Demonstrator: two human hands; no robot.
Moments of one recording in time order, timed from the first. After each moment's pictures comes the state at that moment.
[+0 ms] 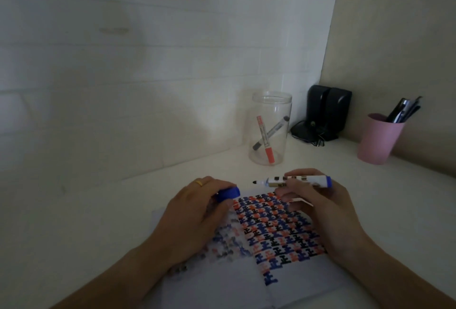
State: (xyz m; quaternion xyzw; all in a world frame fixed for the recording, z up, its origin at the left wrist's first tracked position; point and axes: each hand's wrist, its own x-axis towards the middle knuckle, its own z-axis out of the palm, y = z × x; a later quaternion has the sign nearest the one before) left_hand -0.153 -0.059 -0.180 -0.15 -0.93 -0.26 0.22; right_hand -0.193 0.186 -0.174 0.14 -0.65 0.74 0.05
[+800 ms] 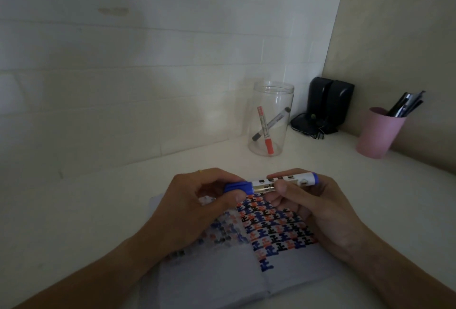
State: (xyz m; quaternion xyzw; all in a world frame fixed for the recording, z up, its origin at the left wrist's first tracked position) left_hand -0.142 -0.054 -0.172 -0.19 -0.84 -0.47 0.21; right_hand -0.182 0.185 -0.166 0.24 -0.62 0.74 -0.06
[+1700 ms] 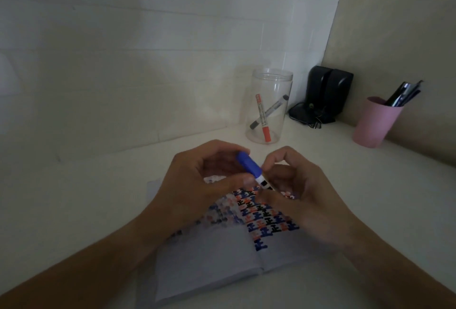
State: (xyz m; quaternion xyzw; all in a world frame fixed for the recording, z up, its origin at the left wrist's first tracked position) left_hand -0.140 -0.038 -0.163 -0.23 -0.76 -0.56 0.23; right_hand -0.169 0.181 -0.164 0.35 -0.76 0.55 0.02
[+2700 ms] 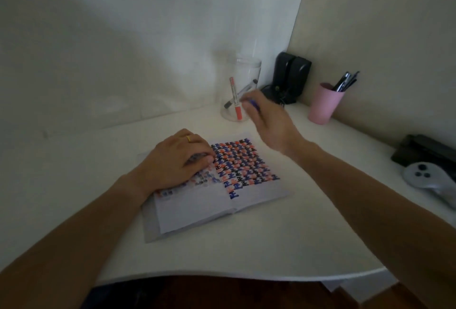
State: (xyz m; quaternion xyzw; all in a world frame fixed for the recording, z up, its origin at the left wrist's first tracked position) left_hand -0.148 -0.069 -0.175 -0.27 -0.93 -0.17 0.19; right_hand -0.216 0.177 -0.117 0.30 -0.89 0.26 0.24
